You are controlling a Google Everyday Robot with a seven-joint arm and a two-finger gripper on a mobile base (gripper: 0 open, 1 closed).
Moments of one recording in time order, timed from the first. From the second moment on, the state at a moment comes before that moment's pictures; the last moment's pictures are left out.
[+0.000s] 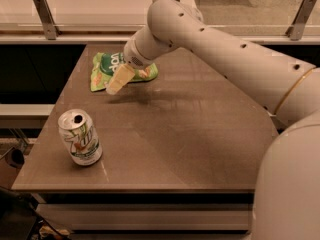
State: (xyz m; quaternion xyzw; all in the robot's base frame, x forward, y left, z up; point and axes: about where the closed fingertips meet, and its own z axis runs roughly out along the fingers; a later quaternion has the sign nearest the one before) arm 0.707 0.113 0.861 -0.59 0.70 0.13 0.38
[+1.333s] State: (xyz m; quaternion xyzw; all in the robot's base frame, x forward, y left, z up) arm 0.758 0.132 0.834 -0.60 0.70 0.12 0.37
